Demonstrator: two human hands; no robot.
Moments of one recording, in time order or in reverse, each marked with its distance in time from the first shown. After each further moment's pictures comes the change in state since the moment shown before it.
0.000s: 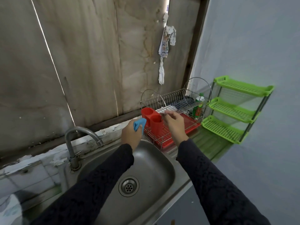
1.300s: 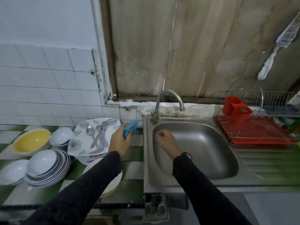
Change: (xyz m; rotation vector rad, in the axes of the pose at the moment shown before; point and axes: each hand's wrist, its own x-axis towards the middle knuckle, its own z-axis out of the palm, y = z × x) left_hand -0.225 -0.134 -0.231 0.211 0.453 -0.212; right_hand -0.241 0.079 0.162 -0.517 -0.822 -0.020
